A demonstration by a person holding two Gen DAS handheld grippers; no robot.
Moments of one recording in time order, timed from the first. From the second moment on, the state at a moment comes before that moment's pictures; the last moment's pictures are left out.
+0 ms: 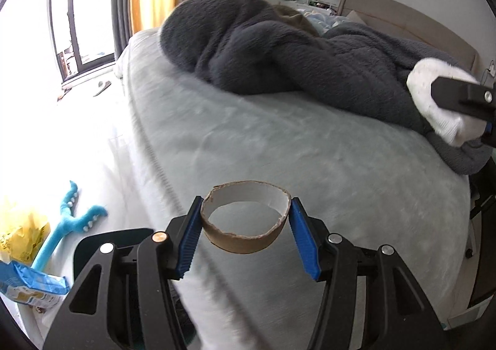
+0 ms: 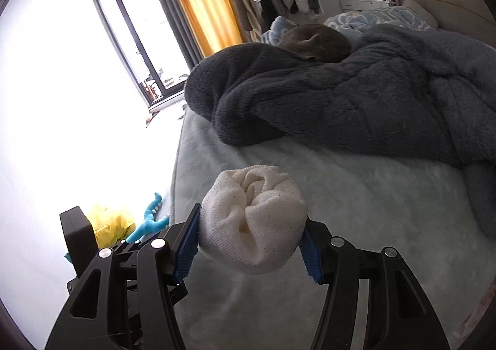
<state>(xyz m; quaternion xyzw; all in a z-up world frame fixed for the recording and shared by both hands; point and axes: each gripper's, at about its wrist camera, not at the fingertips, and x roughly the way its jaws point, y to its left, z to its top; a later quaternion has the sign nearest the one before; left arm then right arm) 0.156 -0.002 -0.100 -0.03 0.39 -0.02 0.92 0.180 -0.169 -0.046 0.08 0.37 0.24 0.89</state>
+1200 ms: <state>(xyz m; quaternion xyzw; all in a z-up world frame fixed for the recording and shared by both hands) 0.106 0.169 -0.157 -0.08 0.55 0.05 0.83 0.179 0.038 -0.084 -0.01 0.41 0.36 0.84</state>
